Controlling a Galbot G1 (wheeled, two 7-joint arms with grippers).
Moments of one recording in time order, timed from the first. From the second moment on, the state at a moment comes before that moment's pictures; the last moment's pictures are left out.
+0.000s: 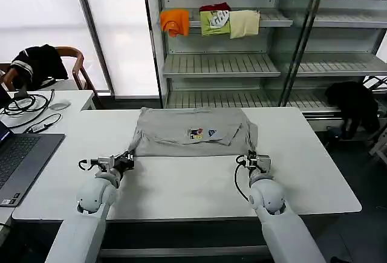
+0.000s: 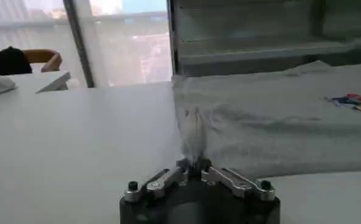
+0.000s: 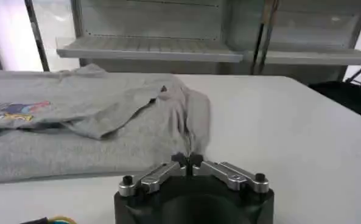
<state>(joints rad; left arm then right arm) 0.89 -1.23 -0.44 -1.56 -0.29 0.58 -0.01 -0.88 1.30 0.25 1.65 0.41 -0.58 0.42</state>
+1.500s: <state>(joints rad) 1.48 -1.24 -0.60 -2.18 -0.30 0.55 0.00 -1.45 1.24 0.40 2.23 0.44 -0.57 0.52</state>
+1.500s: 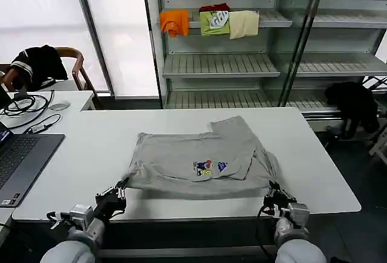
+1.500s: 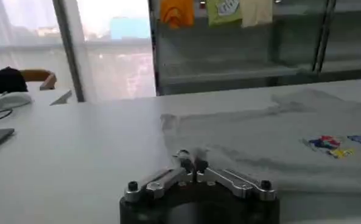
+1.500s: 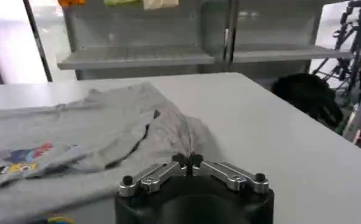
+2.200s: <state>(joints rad) 1.62 -1.29 -0.63 -2.30 -0.29 0.55 -0.01 -1.55 1.25 0.46 2.37 0.47 -0.54 0.57</state>
